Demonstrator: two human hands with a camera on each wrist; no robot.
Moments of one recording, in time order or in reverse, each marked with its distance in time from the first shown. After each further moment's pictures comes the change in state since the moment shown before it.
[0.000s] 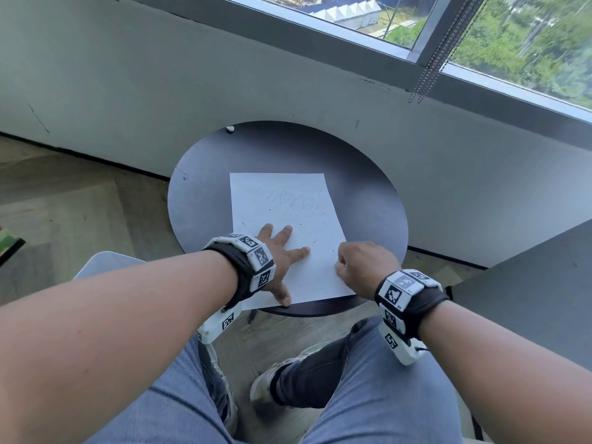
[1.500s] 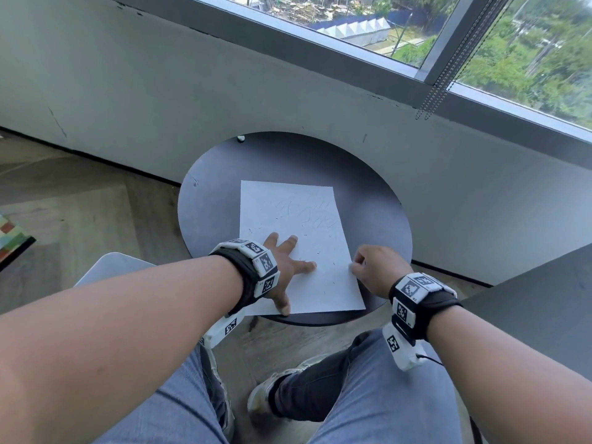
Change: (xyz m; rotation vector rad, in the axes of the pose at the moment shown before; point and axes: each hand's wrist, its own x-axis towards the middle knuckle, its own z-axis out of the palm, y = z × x) left_hand -0.006 -0.001 -0.004 -0.021 -0.035 -0.004; right_hand 0.021 0.029 0.003 0.178 -0.002 0.111
